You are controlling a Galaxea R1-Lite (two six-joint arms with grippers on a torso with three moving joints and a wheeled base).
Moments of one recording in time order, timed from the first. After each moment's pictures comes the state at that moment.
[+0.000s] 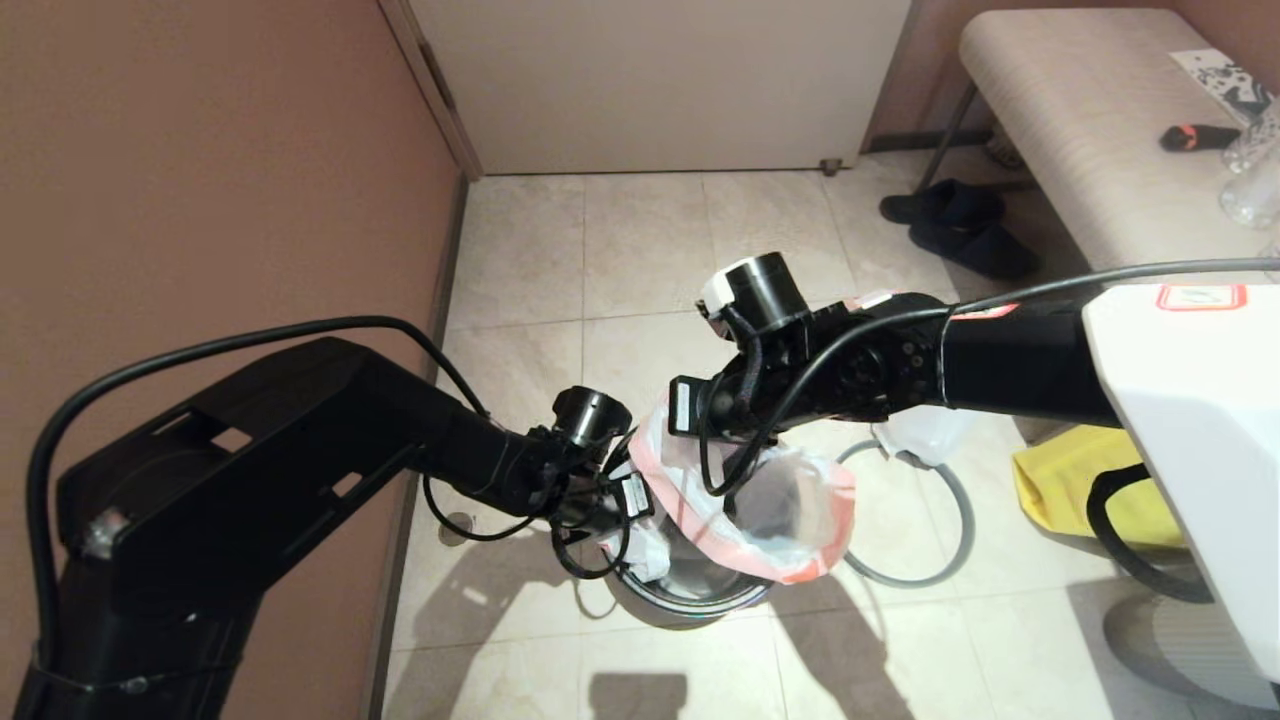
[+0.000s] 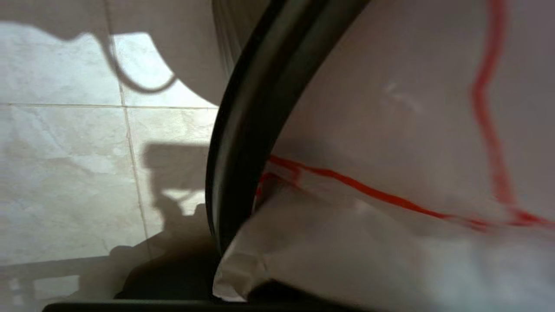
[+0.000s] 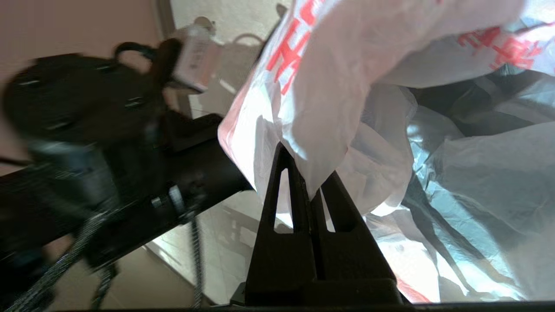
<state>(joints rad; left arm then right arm) -0.49 2.31 -1.38 -0.03 -0.01 -0.63 0.66 2.26 -1.97 0.37 0.03 0.53</state>
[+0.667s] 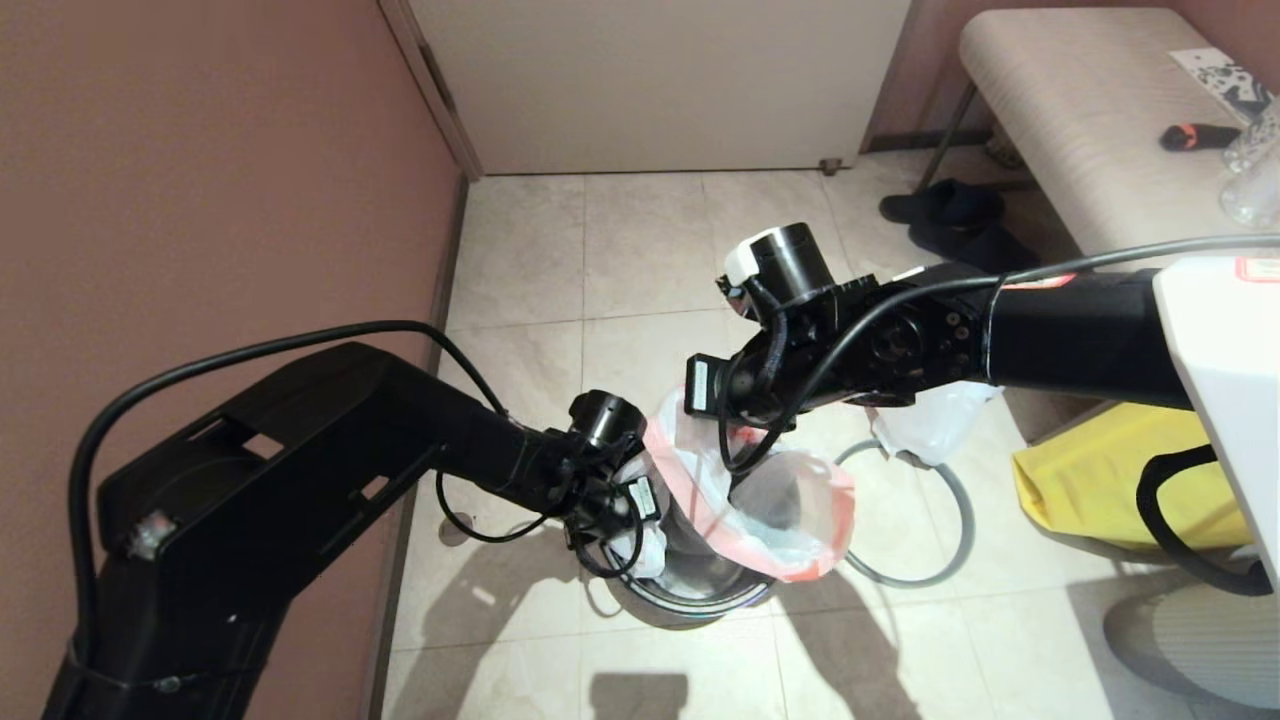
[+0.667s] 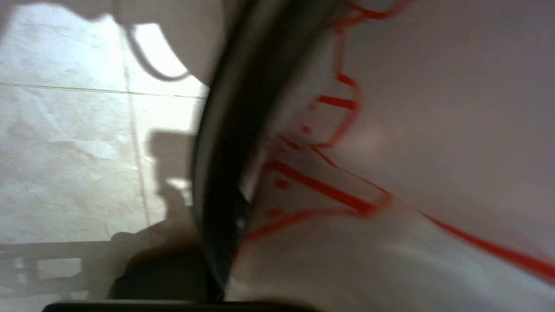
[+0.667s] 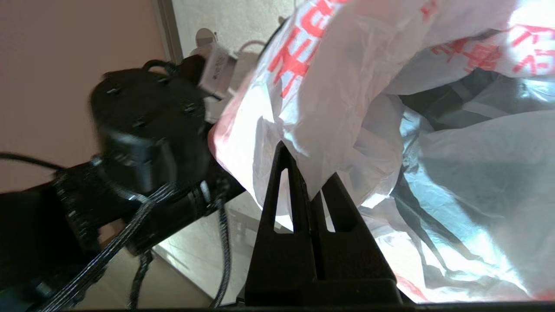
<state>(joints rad) -0.50 2.34 -1.45 0.06 0.04 -0.67 0.64 2.21 -1.97 0.40 0.03 0.54</state>
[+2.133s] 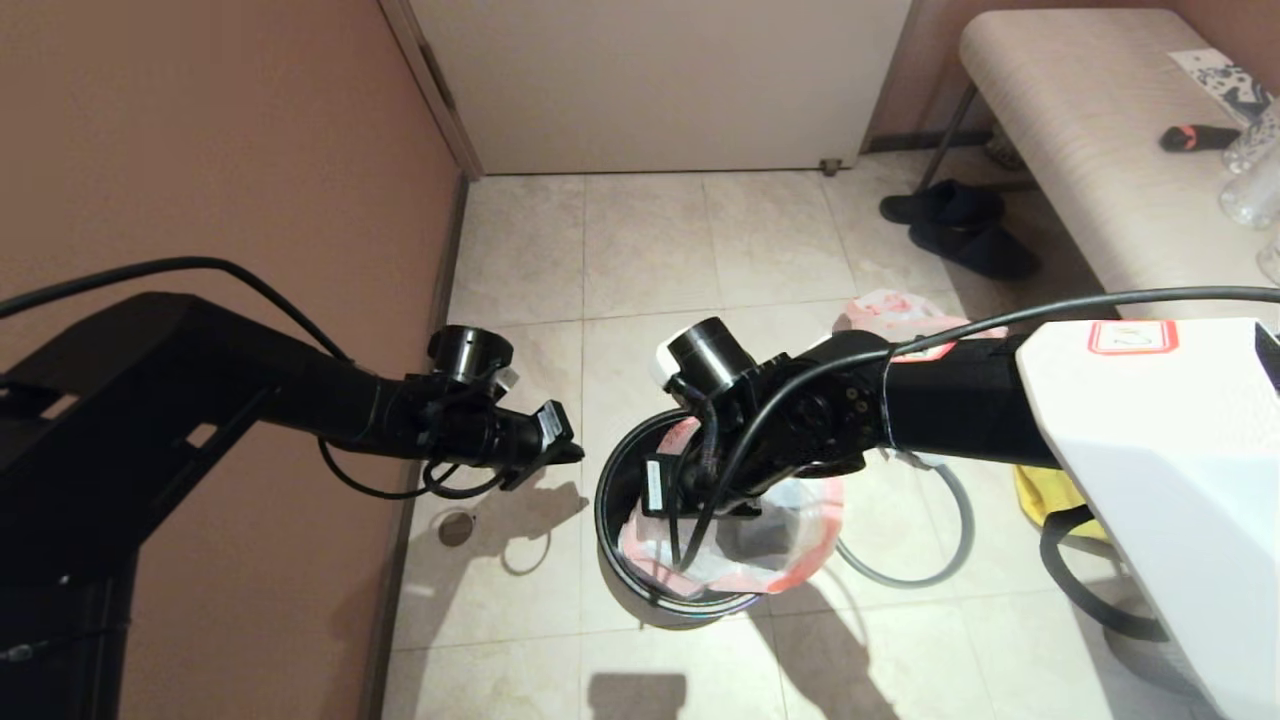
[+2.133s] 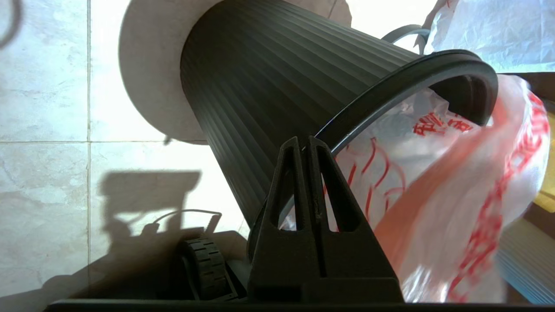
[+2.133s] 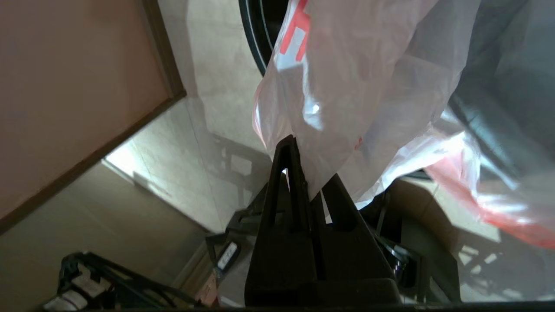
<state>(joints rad) -0.23 2.20 -1.38 -0.07 -0.36 -0.66 0.76 2.30 -1.97 0.56 0.05 0.58</state>
